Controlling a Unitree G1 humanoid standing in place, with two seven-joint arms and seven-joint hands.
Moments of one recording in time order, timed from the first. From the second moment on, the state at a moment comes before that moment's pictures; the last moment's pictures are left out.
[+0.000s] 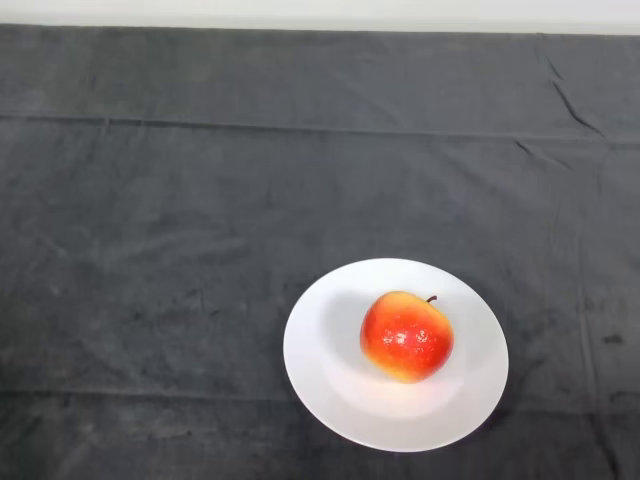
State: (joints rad) left arm 0.17 0.41 0.73 -0.57 -0.03 0.02 0.75; right arm -0.69 -0.57 -1.06 1.18 0.98 0.05 0.29
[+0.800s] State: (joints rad) left arm 0.17 0.41 0.73 -0.57 -0.03 0.02 0.75; right arm -0.69 -0.57 -1.06 1.18 0.98 0.05 0.29
